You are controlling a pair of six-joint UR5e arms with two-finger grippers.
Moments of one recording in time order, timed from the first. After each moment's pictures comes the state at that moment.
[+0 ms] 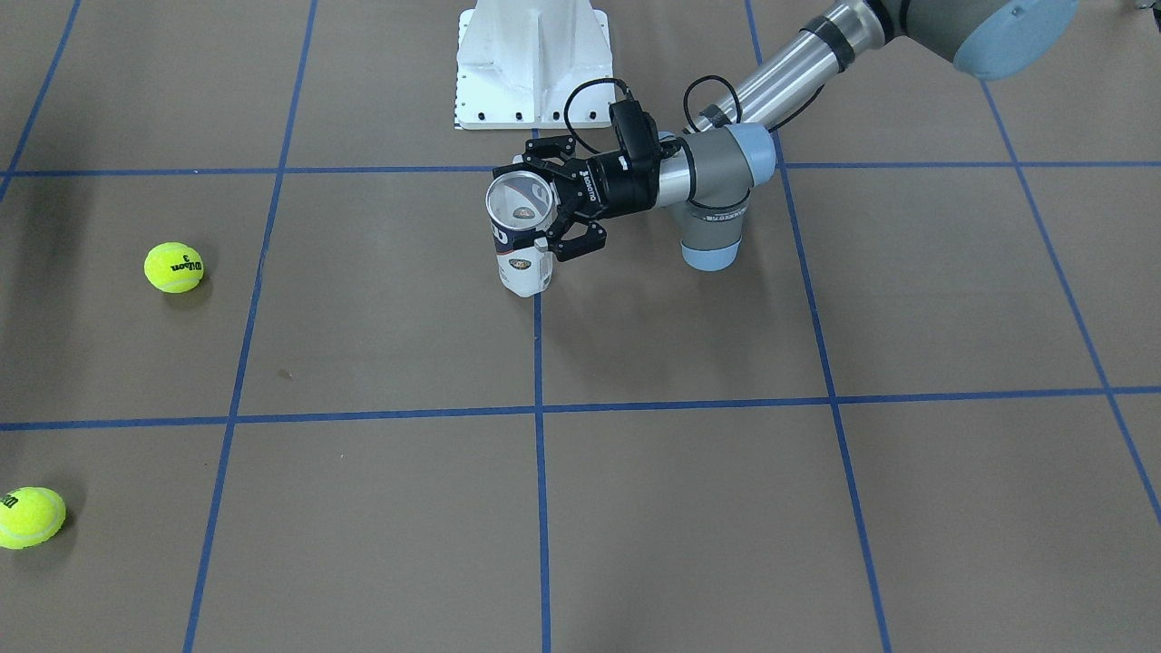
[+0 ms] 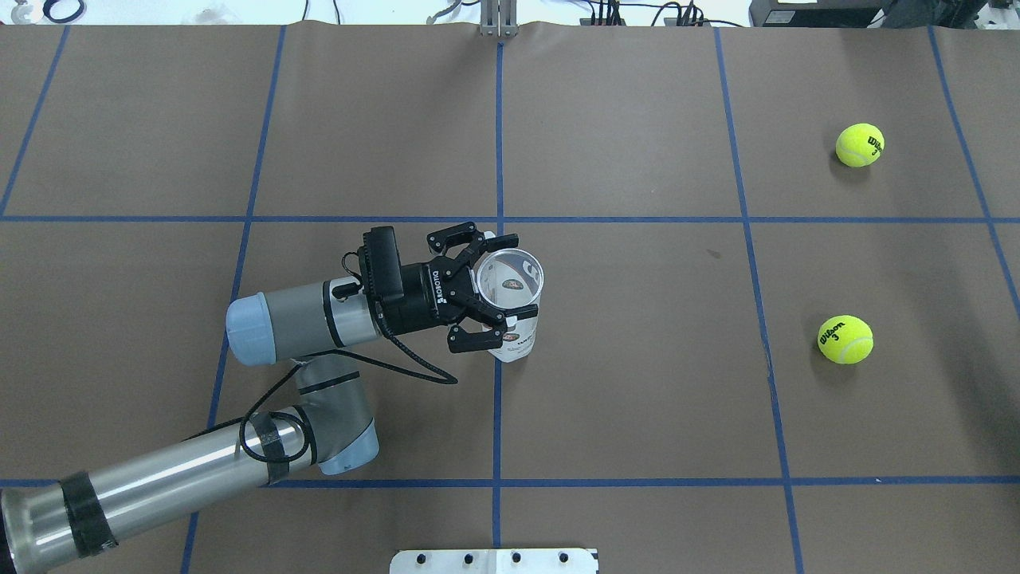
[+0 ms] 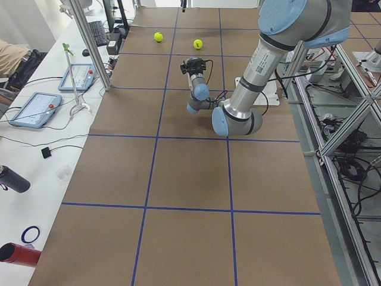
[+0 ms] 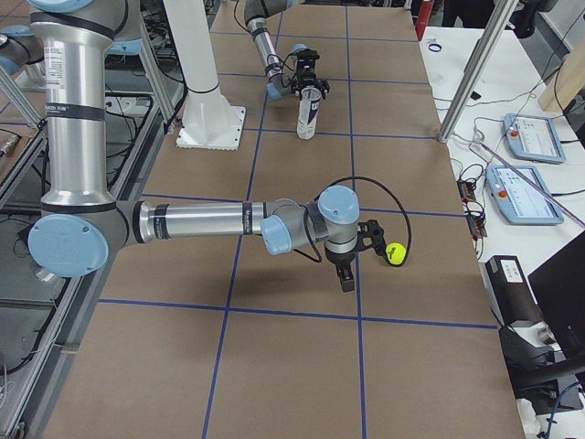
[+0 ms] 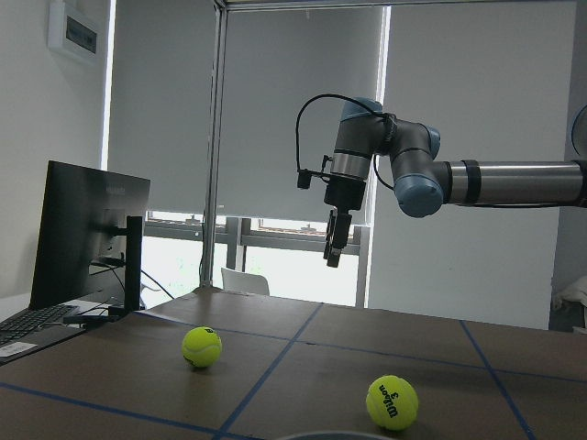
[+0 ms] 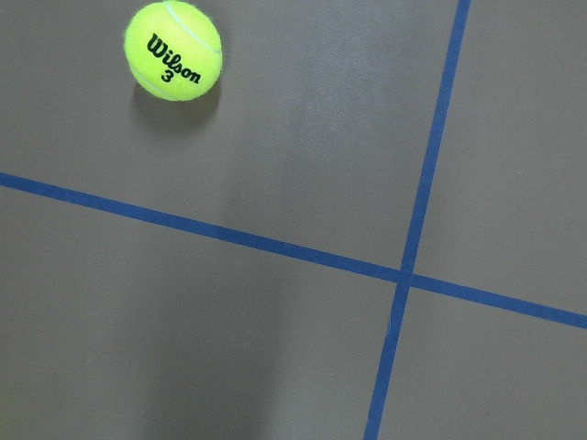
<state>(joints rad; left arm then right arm) -0.44 -2.31 -1.05 -3.69 -1.65 -0.36 1.43 -1.61 1.66 -1.30 2.30 0.10</state>
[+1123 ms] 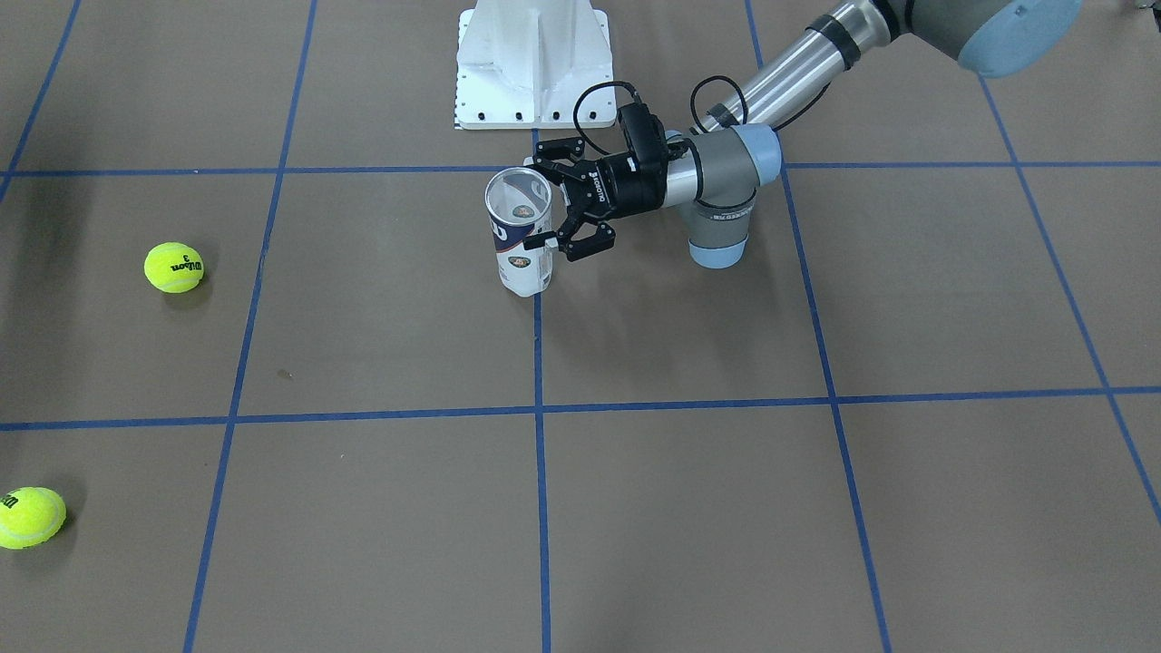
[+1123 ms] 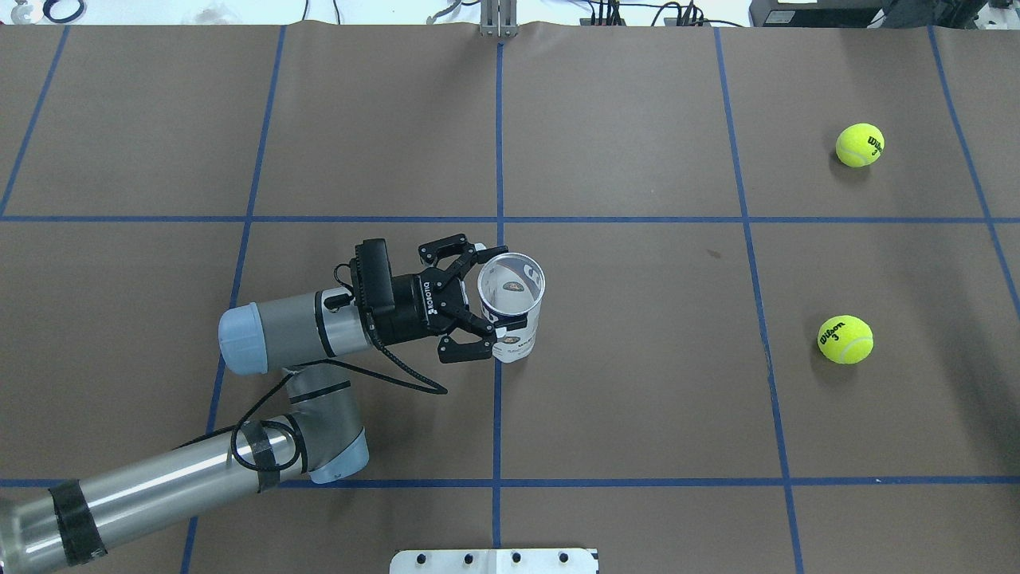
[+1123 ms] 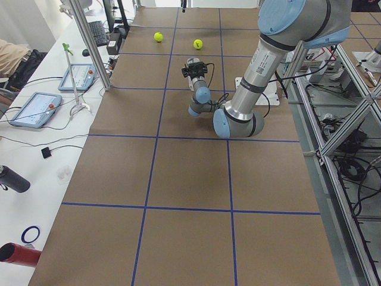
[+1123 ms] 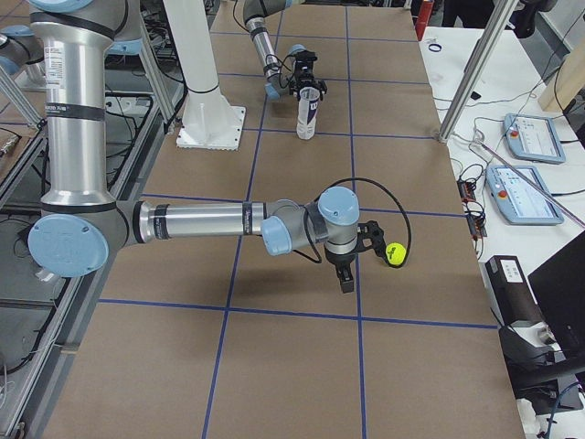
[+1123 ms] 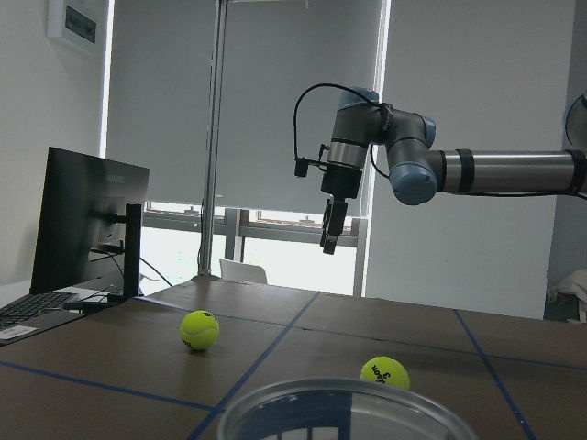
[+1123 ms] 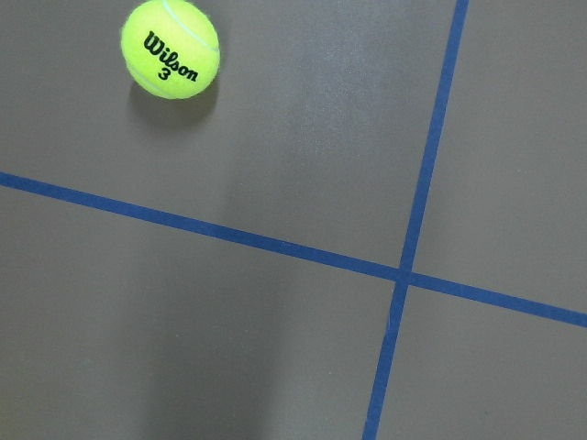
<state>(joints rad) -0.43 -2.28 -1.04 -3.70 -1.65 -0.35 1.43 -1.61 1.66 -1.30 2.30 0.10</state>
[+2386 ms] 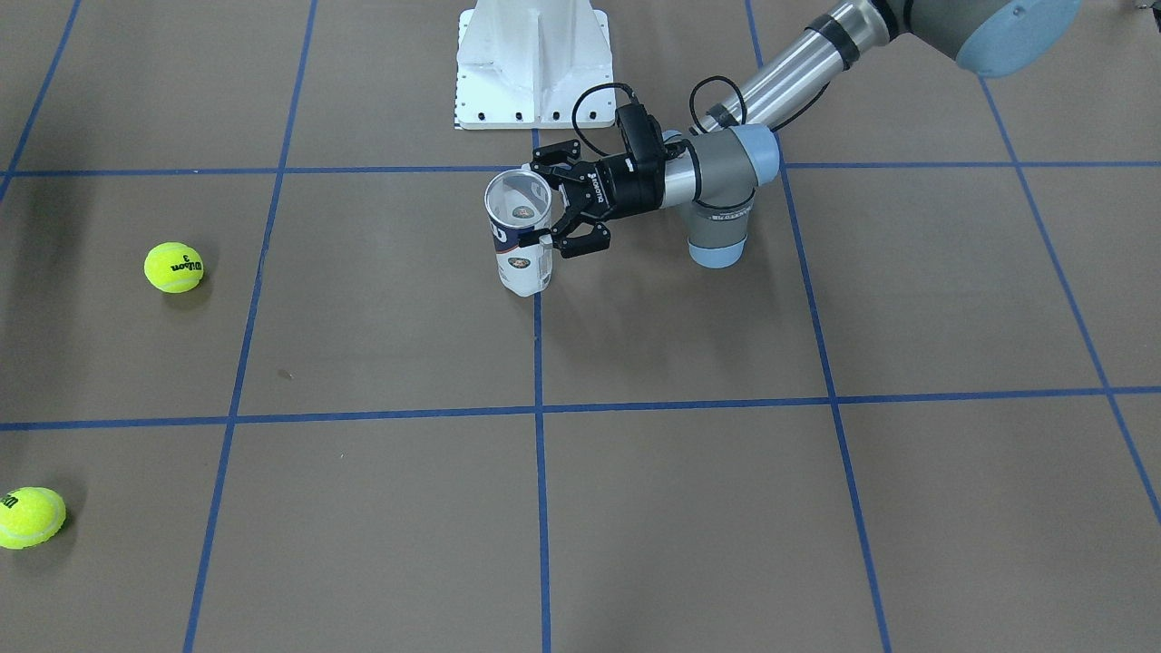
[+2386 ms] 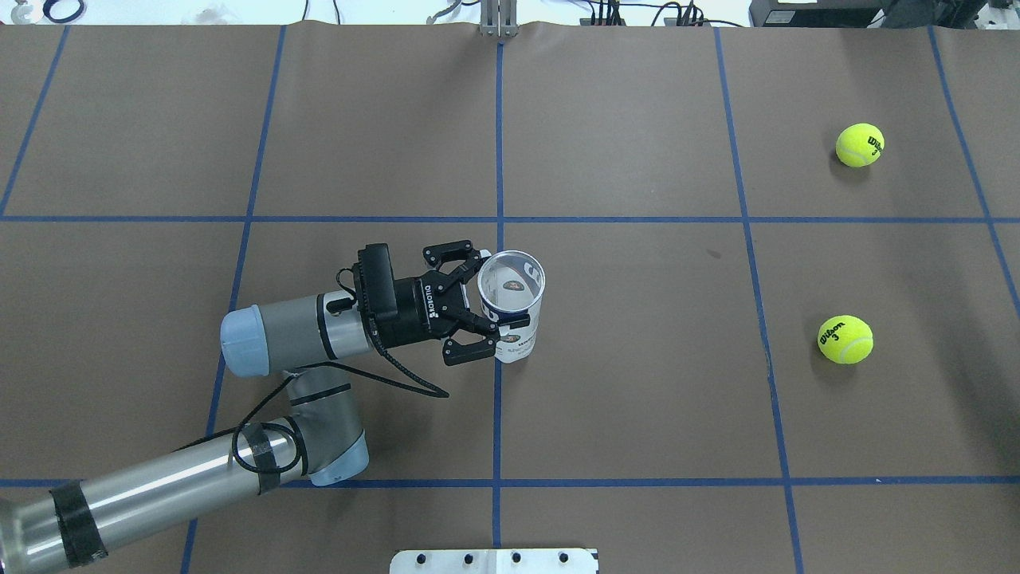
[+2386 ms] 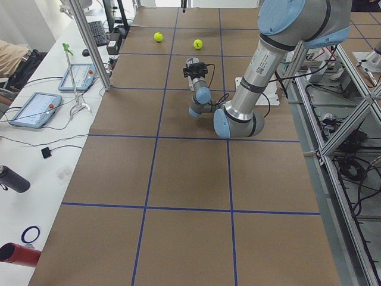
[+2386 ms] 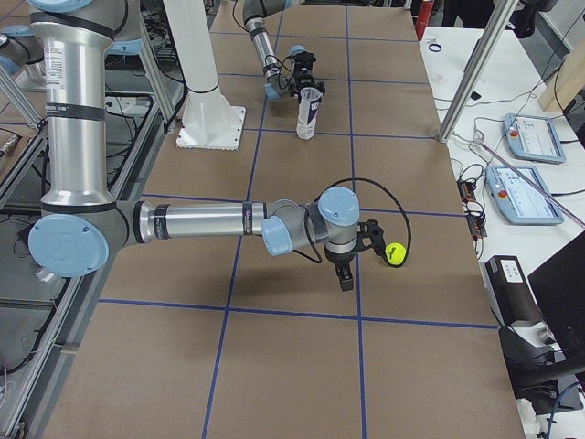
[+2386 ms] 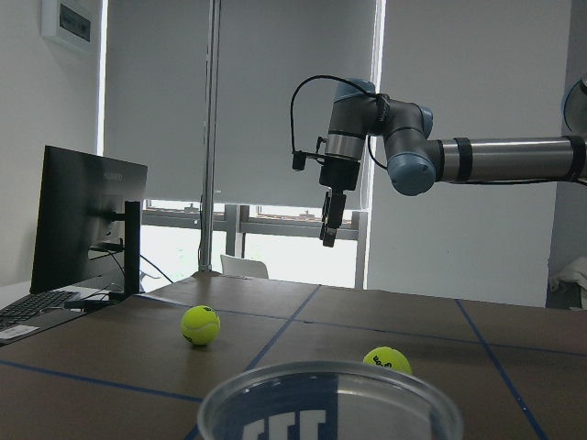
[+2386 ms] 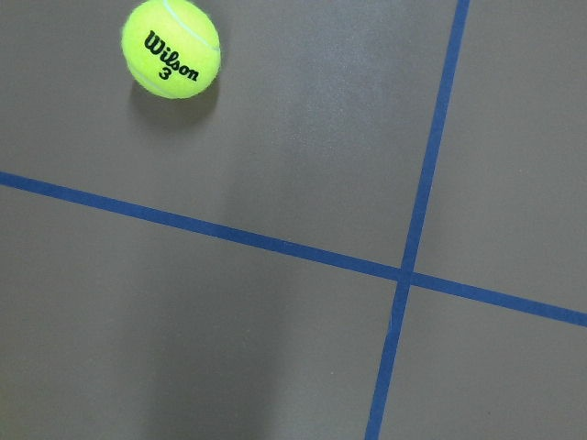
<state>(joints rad) -0.42 -2.28 -1.04 -3.70 -1.65 -0.33 1.43 -1.61 1.67 -1.30 2.34 0.10</state>
